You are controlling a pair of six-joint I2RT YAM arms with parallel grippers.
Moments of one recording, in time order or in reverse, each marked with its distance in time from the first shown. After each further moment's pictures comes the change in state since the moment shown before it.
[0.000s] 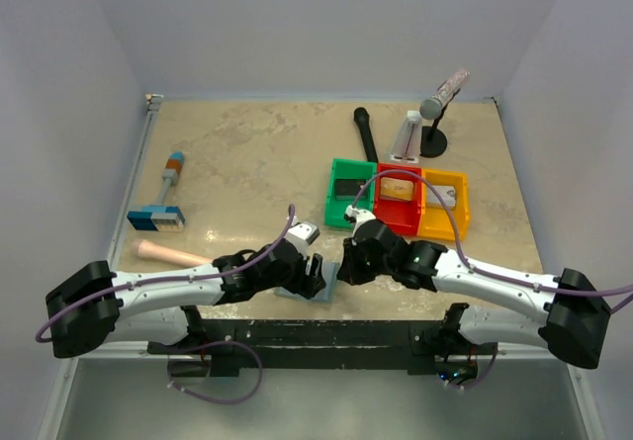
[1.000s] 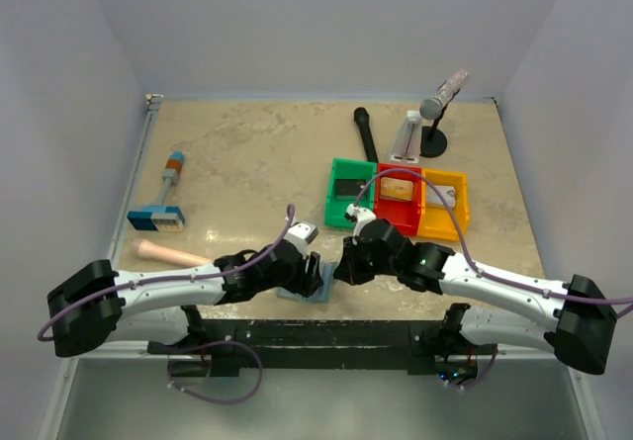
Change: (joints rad) left arm 0.000 0.019 0.000 0.005 -0.015 -0.026; right arm 0.000 -0.056 -0.013 0.043 -0.046 -0.017
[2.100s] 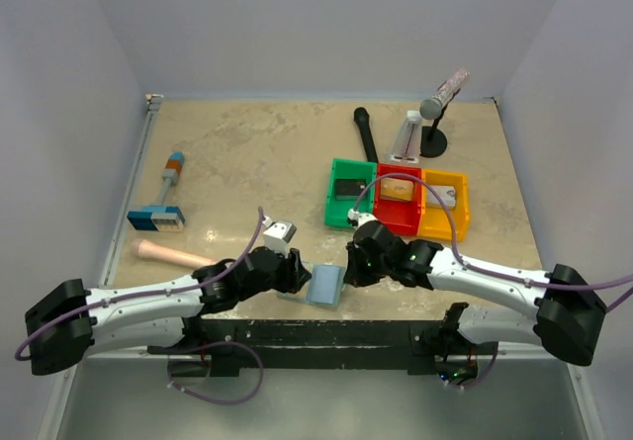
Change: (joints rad) left arm 0.008 -0.258 -0.136 -0.003 -0.150 -0.094; right arm -0.019 0.066 -0.004 -0.067 0.038 0.012
